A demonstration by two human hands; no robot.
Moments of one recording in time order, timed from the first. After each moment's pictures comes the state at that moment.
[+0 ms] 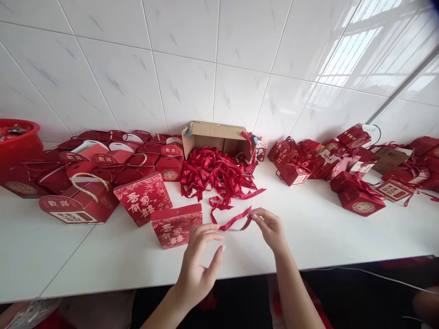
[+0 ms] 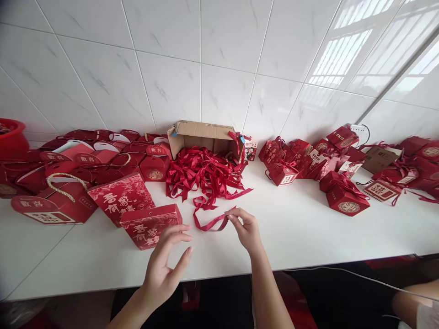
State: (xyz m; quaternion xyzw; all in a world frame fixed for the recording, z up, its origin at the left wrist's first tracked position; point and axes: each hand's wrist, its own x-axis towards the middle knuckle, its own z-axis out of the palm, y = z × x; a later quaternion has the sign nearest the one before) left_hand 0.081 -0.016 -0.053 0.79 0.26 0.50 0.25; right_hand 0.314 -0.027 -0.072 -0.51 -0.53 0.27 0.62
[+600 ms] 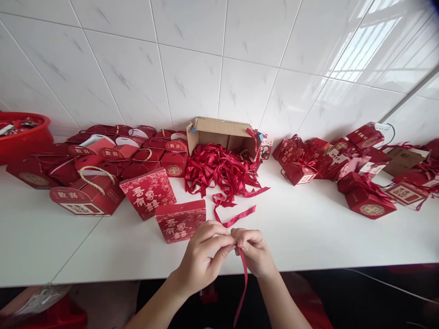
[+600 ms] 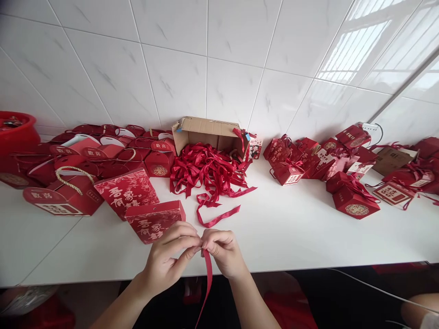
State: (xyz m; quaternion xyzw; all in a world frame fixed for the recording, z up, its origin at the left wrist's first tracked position) left_hand 0.084 -0.004 -0.026 0.82 0.14 0.48 0.26; right_hand 0.239 -0.046 -0.062 -0.31 -0.49 0.49 0.65
